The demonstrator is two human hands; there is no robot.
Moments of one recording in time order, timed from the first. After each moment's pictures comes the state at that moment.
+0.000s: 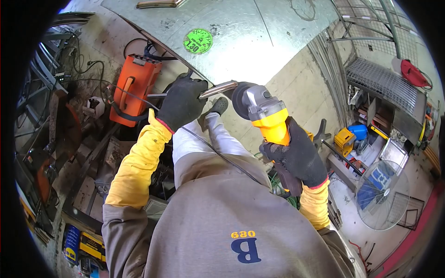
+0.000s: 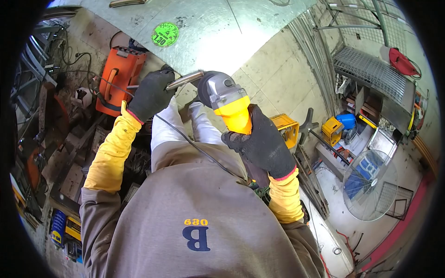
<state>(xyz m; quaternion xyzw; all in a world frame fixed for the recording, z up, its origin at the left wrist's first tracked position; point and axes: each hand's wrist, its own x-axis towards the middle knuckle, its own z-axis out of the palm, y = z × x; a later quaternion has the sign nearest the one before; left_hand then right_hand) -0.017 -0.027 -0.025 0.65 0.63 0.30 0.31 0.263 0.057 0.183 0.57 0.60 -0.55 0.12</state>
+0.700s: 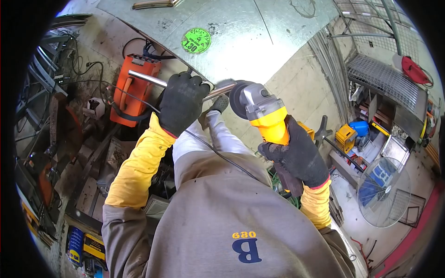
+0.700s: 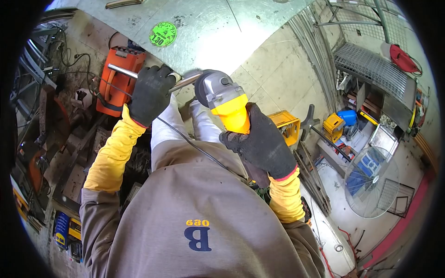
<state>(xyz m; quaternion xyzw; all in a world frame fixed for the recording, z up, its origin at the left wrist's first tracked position) -0.015 -0.025 -0.004 0.72 0.63 0.24 0.14 0.253 0.060 0.189 0.57 0.62 -0.52 0.14</state>
